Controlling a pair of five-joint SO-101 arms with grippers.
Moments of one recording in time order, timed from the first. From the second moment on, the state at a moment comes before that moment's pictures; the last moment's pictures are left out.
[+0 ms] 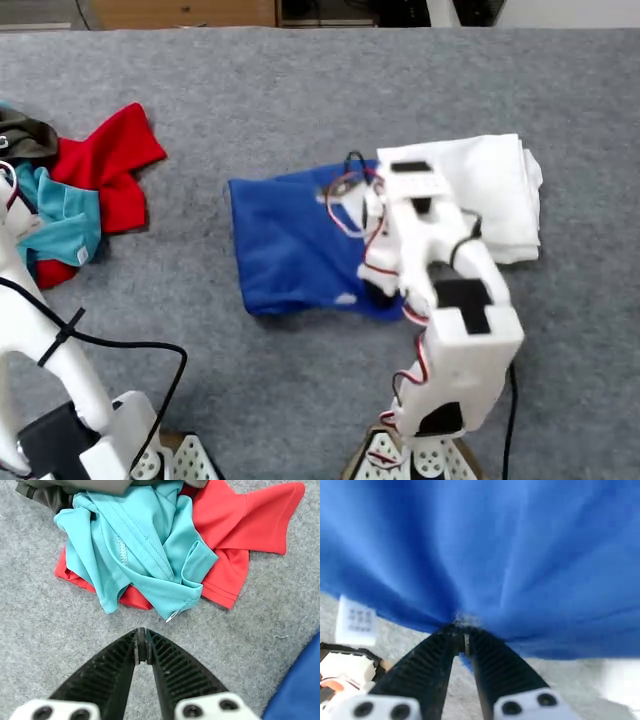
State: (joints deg) left arm -36.2 -21.1 3.2 86.2 -3.2; right arm -7.1 17.1 21.3 81.0 35.3
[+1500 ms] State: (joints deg) left arm 7.6 12.4 -6.2 71.0 -3.2; right arm -7.6 55.0 -58.7 101.0 55.7
